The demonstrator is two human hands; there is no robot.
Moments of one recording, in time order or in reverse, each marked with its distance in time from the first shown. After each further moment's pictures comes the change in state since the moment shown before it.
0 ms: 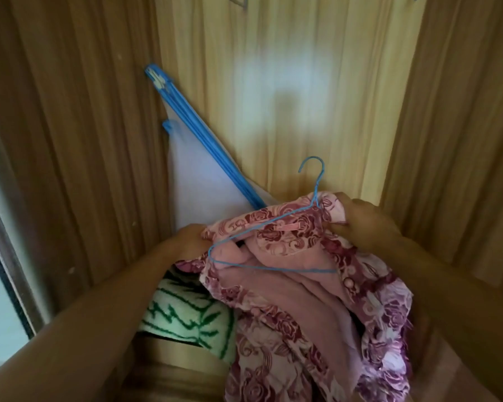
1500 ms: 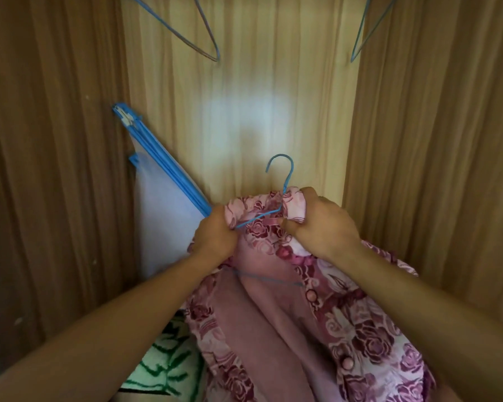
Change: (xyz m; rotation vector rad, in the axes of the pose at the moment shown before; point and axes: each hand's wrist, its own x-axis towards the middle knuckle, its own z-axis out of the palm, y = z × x) left_hand -0.003 0.154 0.011 -0.228 0.463 0.154; right_hand -0.022 -0.076 -0.076 0.013 0.338 0.100
